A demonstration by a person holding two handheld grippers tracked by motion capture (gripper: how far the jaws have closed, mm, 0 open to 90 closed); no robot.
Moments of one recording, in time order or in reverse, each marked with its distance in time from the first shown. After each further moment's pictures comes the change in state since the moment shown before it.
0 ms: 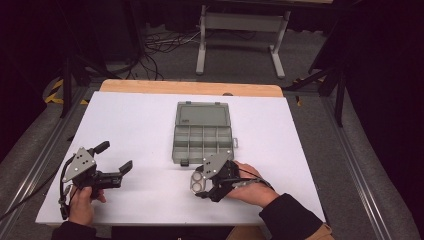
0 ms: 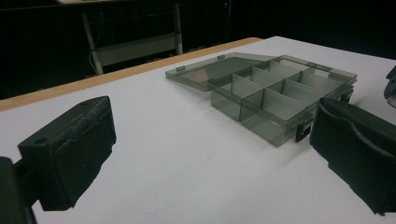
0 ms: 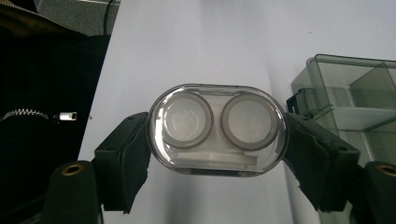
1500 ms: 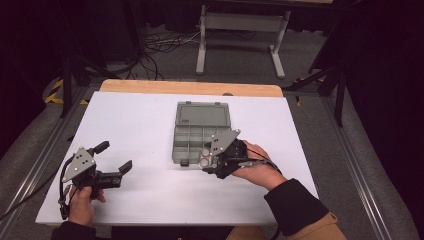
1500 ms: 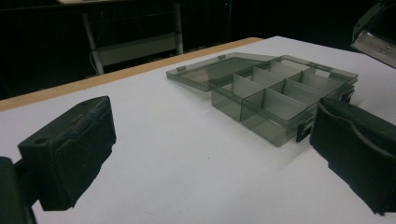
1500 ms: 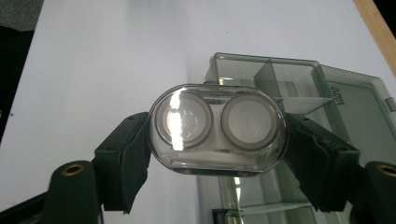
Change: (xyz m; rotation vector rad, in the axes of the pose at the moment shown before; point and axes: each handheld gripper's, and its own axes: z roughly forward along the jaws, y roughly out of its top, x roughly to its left) left arm 0.001 0.000 -0.001 0.003 0.002 0.004; right arm -0.040 0.009 -0.034 0.032 -0.155 0.000
